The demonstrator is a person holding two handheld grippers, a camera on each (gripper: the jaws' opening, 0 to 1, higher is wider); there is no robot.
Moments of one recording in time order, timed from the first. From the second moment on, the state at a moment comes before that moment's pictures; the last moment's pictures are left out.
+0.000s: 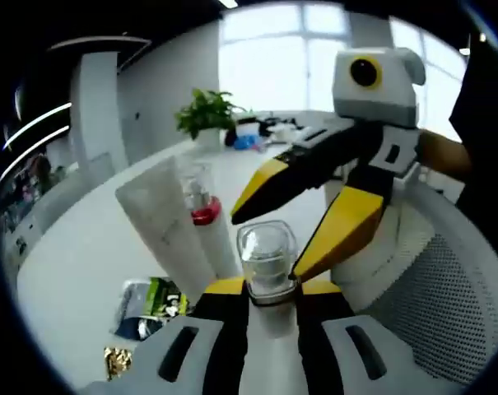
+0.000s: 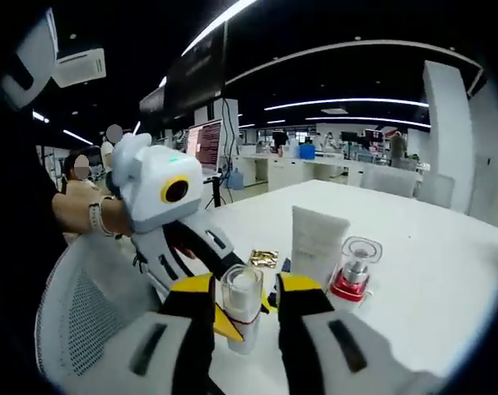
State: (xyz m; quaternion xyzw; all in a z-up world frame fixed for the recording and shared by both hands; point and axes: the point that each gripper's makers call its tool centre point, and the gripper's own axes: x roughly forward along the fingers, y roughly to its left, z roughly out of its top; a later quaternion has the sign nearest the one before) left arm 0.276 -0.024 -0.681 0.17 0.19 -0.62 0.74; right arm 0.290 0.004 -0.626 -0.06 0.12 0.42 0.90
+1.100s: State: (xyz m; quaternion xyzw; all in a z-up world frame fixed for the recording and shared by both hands) left arm 0.293 -0.016 -0.709 0.21 0.20 -0.62 0.73; right arm 0.311 0.008 -0.653 -0.09 0.16 0.41 0.90
